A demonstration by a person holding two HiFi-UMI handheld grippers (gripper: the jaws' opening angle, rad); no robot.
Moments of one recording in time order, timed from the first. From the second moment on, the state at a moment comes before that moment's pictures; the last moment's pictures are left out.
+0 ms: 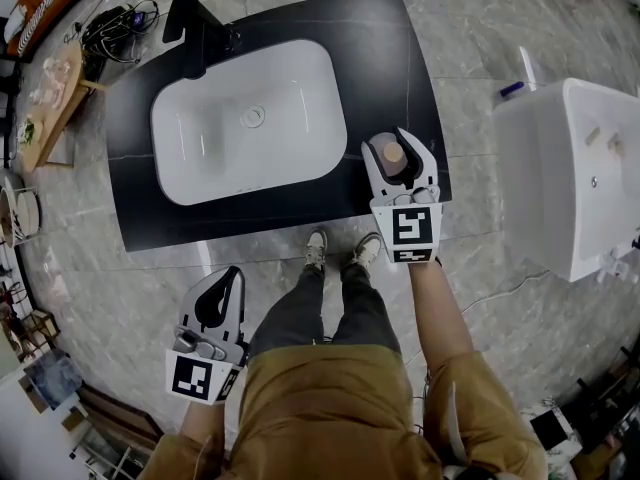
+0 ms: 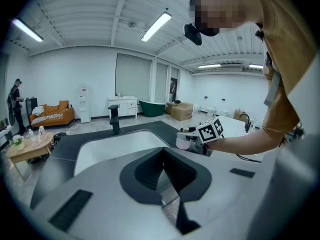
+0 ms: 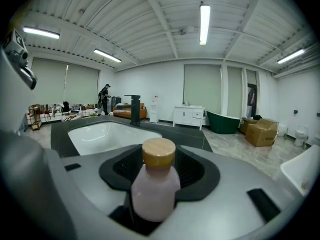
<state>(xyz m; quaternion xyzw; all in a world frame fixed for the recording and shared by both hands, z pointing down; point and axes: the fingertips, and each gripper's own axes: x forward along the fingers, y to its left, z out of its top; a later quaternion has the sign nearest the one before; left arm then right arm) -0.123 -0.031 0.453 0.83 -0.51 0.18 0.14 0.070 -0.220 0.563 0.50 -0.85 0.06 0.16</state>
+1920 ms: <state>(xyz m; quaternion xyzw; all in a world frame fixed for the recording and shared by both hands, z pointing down) -0.125 -0.045 0.450 0.83 -0.51 0.16 0.15 0.081 -0.225 0.501 0.52 -0.85 0.08 0.11</state>
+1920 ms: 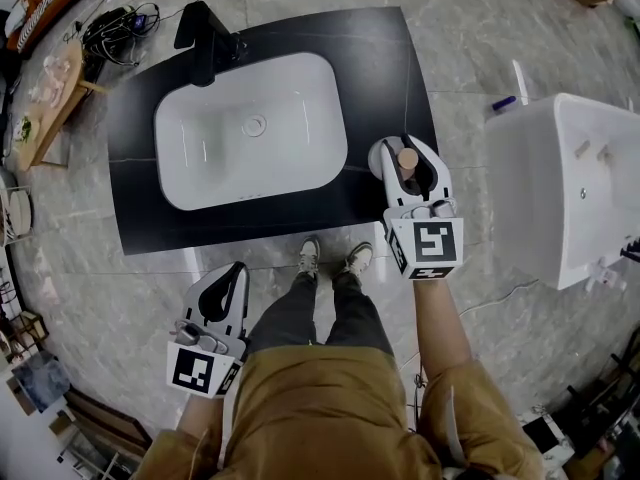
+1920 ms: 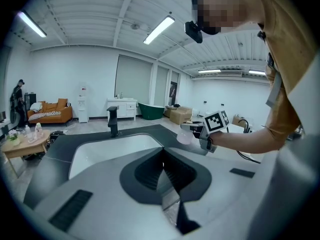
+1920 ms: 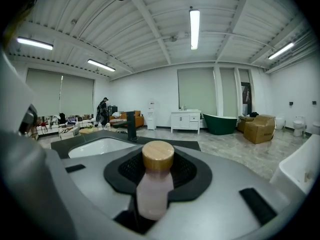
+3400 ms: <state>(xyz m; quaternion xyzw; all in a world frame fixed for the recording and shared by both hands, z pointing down) -0.114 -0.069 0.337 0.86 -0.51 0.05 0.05 0.087 -0.148 0.303 0.46 -0.88 0.03 0.08</state>
